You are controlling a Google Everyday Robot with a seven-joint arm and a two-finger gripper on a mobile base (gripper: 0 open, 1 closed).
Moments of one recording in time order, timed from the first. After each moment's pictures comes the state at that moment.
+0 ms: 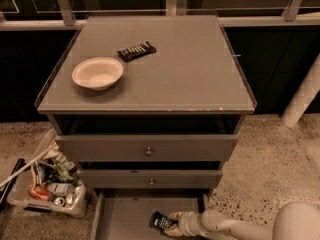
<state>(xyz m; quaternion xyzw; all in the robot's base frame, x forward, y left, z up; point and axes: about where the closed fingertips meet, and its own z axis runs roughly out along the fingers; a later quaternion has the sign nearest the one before) 0.472 -0.075 0.144 -0.52 0.77 0.20 0.32</state>
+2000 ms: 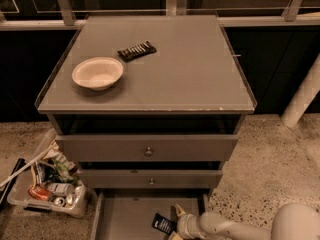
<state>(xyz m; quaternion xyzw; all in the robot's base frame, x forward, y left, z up) 0.462 -0.069 0.133 -0.52 0.76 0.20 0.32</state>
